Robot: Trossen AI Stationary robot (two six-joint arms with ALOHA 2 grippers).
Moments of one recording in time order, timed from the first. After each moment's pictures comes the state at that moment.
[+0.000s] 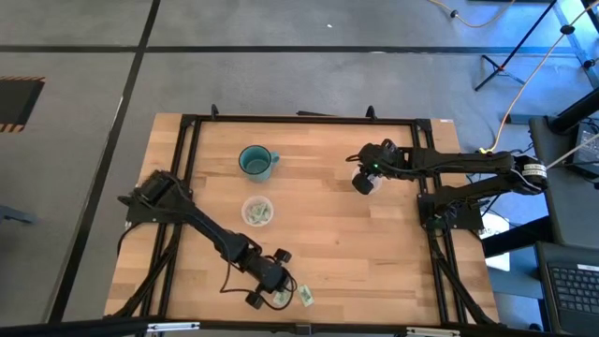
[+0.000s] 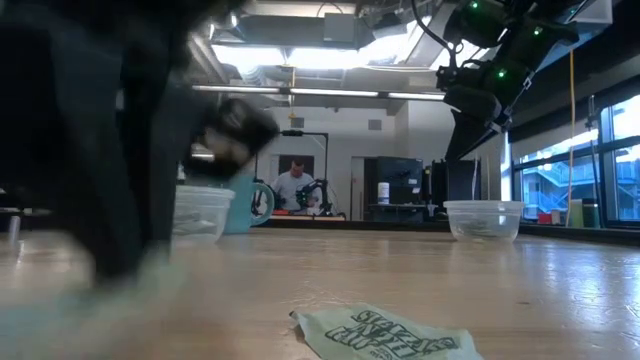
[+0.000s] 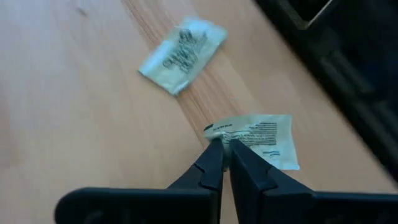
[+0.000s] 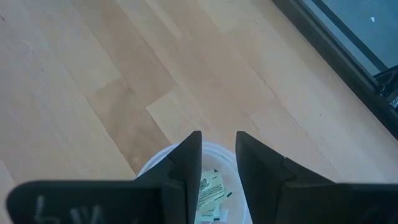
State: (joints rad) left arm -0.55 1.93 1.07 0.01 0.03 -0.09; right arm -0.22 1.18 0.76 -0.54 0.37 0.28
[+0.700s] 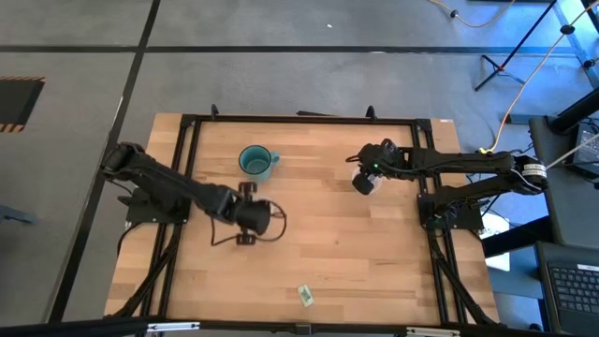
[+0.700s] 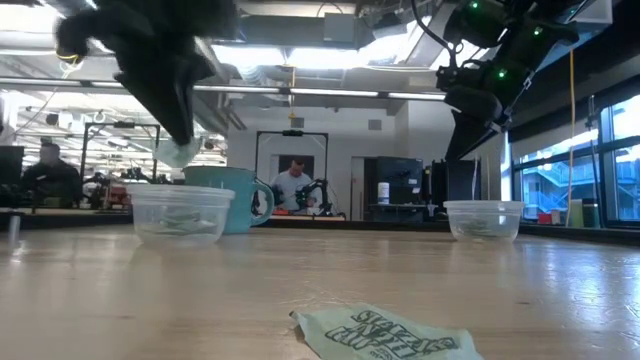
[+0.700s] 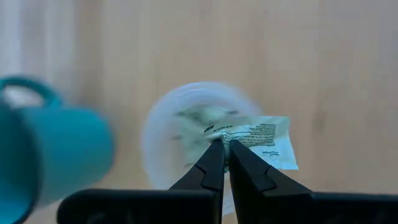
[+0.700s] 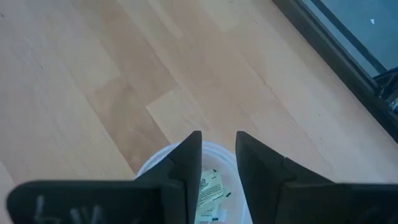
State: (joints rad) left arm -0.32 1.50 1.07 -0.86 -0.34 -0.28; right arm -0.22 1.18 0.76 -0.54 0.37 0.27
